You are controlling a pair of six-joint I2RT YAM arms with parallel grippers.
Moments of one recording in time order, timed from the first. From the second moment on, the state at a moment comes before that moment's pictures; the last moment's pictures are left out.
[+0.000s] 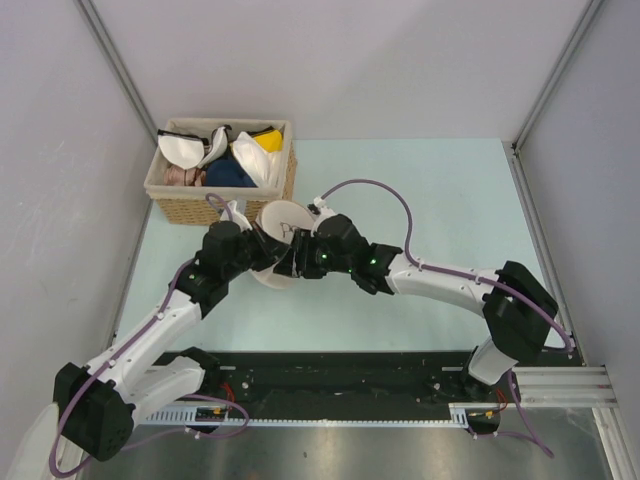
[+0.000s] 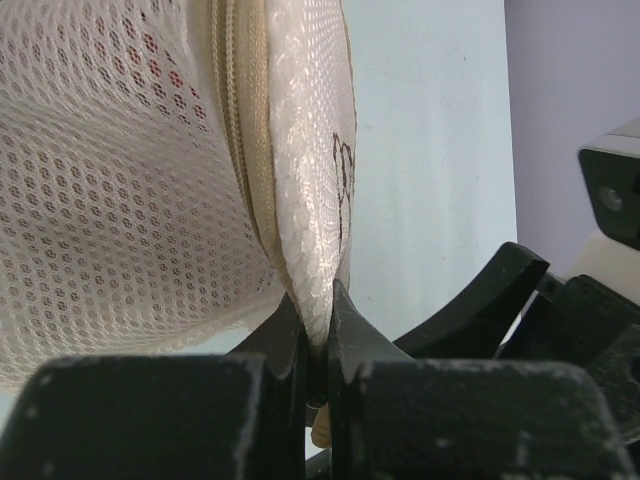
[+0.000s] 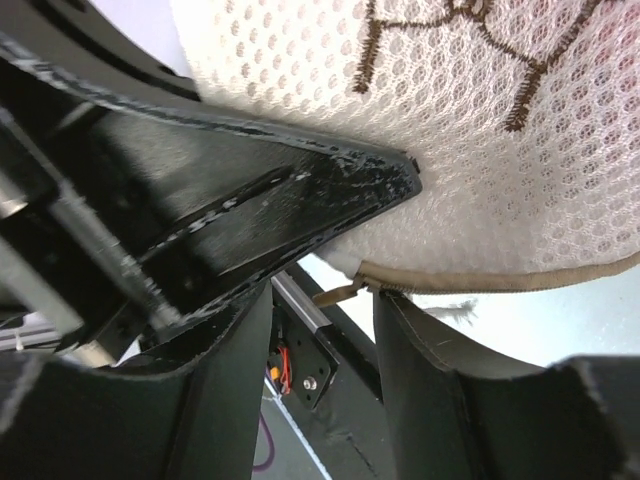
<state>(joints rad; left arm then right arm) -0.46 0.95 0.65 -0.14 0.11 -0.83 0.99 1.61 1.12 0.04 -0.13 0.91</state>
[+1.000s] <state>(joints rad) -0.46 0.97 0.67 -0.15 0.10 -0.81 0.90 1.65 1.14 0.02 -0.26 0.84</state>
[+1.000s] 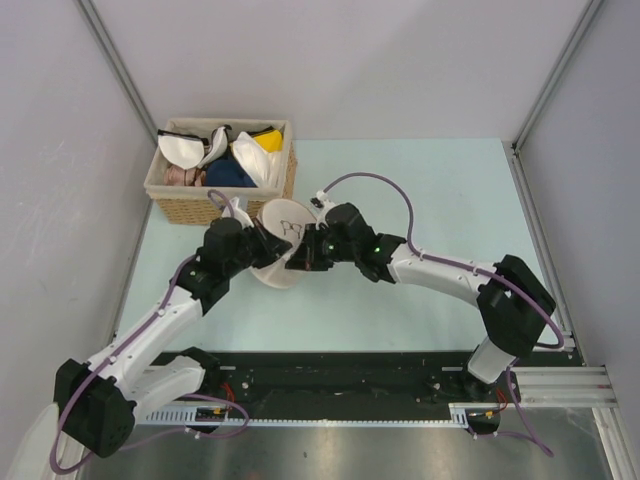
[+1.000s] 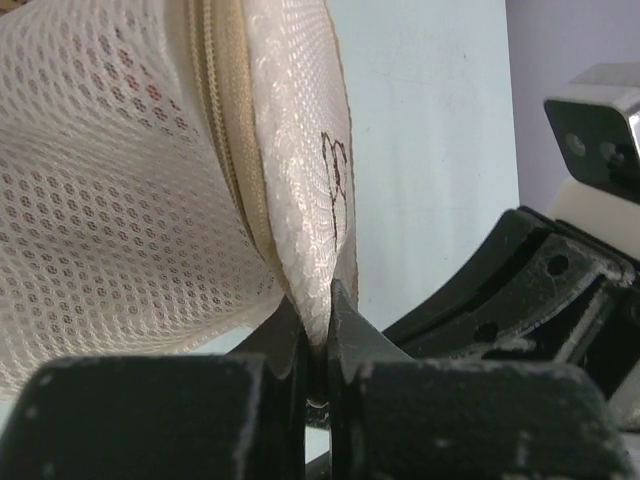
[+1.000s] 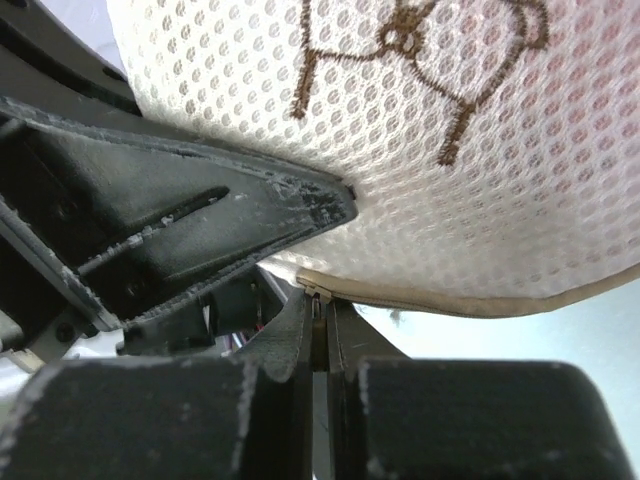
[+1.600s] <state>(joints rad) -0.47 1.09 0.80 -0.26 0.19 -0.69 0.61 1.75 1.03 -0.01 -0.72 0.51</state>
